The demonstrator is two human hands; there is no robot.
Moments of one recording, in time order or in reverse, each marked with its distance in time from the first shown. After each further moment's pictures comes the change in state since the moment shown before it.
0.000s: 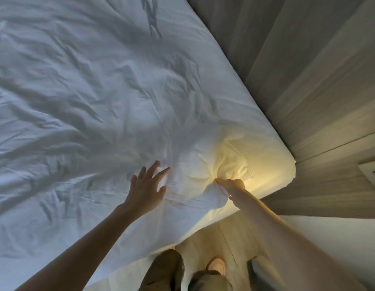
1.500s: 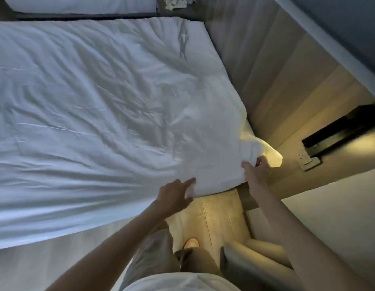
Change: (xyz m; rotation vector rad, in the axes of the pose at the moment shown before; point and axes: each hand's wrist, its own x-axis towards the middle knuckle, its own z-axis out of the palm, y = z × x) left_hand -0.231 0.189 0.020 -0.035 -0.028 -0.060; right_hand -0.204 0.082 -0.180 0.186 0.140 -0.723
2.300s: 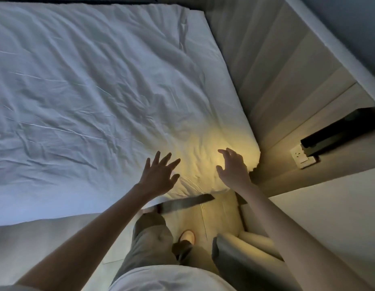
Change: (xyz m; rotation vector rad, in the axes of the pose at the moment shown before) left_hand 0.003 -0.038 -0.036 0.128 0.081 0.023; right_hand -0.018 -0.003 0.028 -1.015 -0.378 -0.431
